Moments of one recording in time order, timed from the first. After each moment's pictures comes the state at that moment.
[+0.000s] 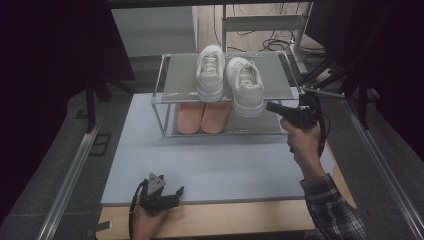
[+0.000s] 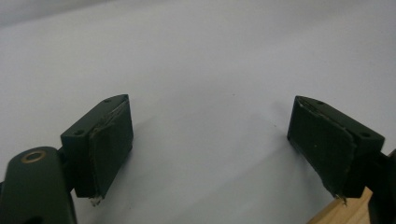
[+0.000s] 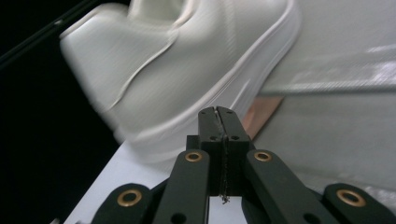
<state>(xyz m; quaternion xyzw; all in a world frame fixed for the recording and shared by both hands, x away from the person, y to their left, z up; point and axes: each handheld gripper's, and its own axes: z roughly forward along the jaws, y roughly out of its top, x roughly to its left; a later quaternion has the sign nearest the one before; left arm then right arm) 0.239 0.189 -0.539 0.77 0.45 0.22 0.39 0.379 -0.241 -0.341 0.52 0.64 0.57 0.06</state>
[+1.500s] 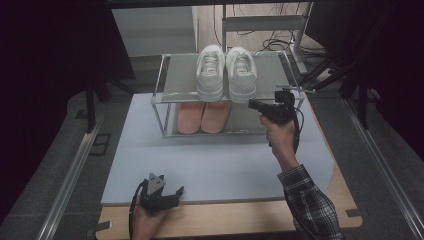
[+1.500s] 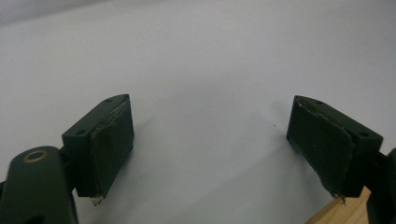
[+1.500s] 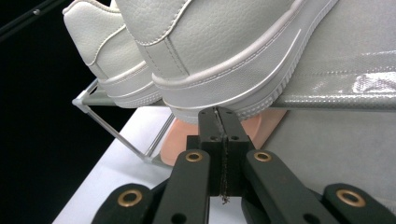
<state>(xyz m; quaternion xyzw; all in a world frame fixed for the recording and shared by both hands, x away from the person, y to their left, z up) 0.239 0.189 -0.539 0.77 0.46 0.22 0.39 0.410 -0.191 -0.358 0.53 0.64 0.55 0.08</state>
